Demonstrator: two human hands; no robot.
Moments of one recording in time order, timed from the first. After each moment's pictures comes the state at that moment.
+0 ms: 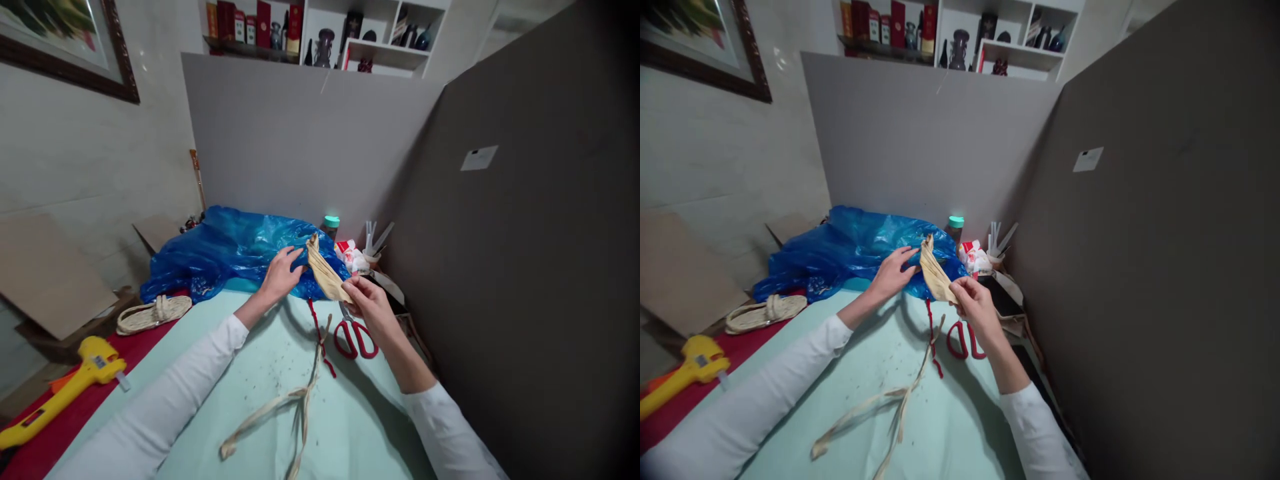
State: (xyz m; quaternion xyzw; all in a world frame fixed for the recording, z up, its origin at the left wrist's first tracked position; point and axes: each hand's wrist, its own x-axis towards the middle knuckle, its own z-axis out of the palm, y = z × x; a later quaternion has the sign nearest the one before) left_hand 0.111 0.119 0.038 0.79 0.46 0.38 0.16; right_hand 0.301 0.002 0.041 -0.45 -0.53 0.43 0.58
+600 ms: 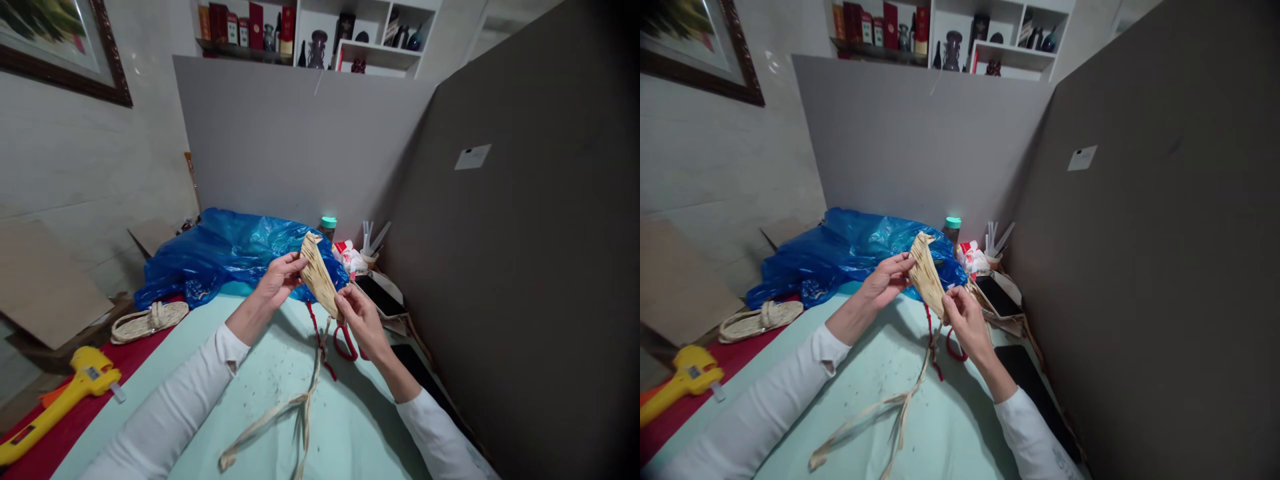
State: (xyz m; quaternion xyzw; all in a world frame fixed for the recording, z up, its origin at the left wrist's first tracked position) left_hand 0.117 0.087 0.064 0.45 0.18 0.49 0.73; right_hand 0.289 -0.005 0.019 -0.49 -0.61 0.30 0.56
